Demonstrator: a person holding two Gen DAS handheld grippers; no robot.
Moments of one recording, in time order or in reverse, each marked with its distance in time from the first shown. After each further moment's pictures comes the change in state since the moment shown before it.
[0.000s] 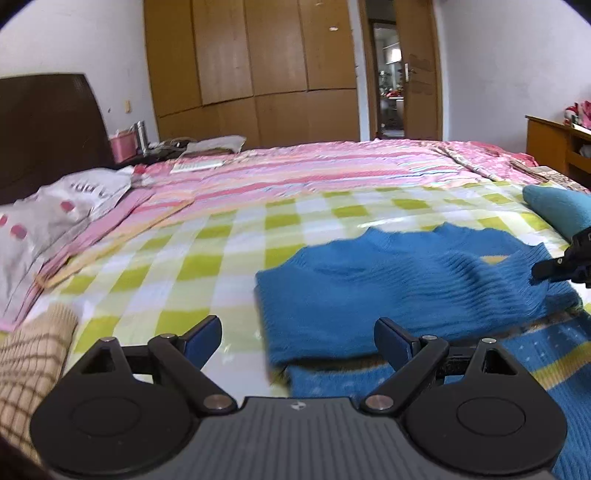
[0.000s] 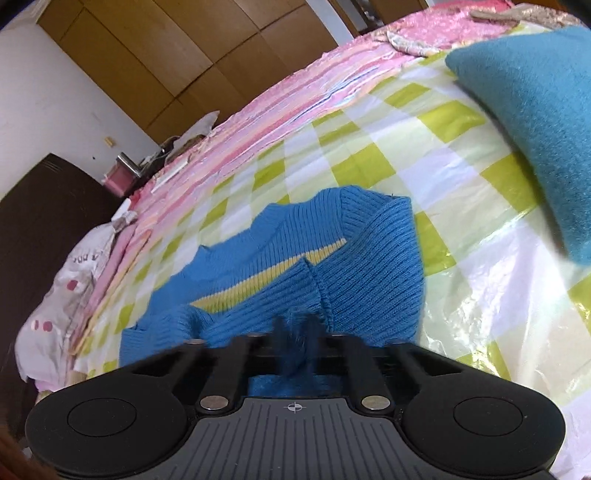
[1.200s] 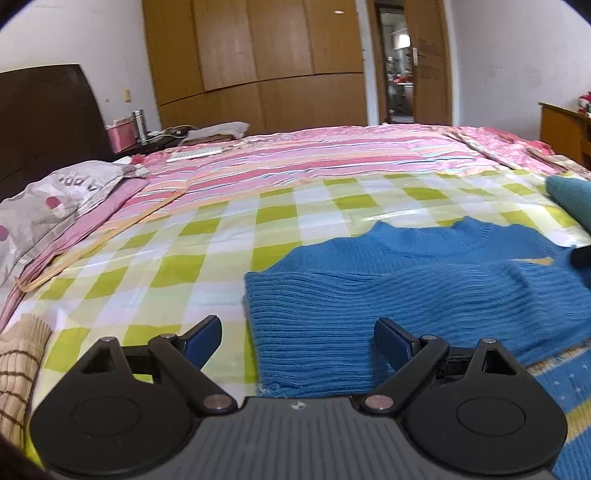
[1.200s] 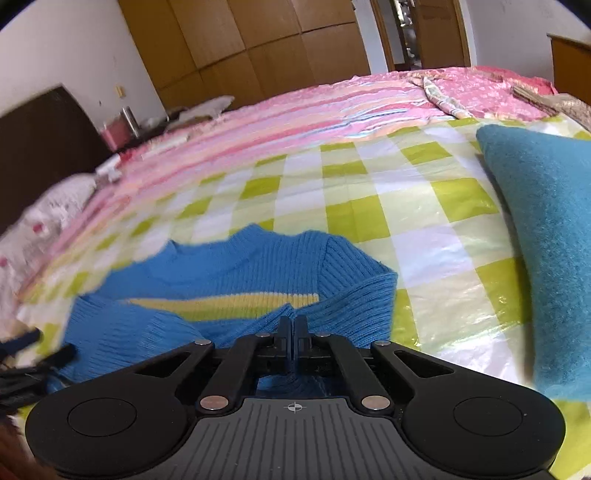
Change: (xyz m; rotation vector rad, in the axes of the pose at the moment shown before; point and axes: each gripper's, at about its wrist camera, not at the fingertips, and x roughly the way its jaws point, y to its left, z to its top) left arm 0.056 -0.013 0.011 -0.015 0.057 0.047; right arm 0.010 0.009 0.025 -0.291 -0.039 -0.127
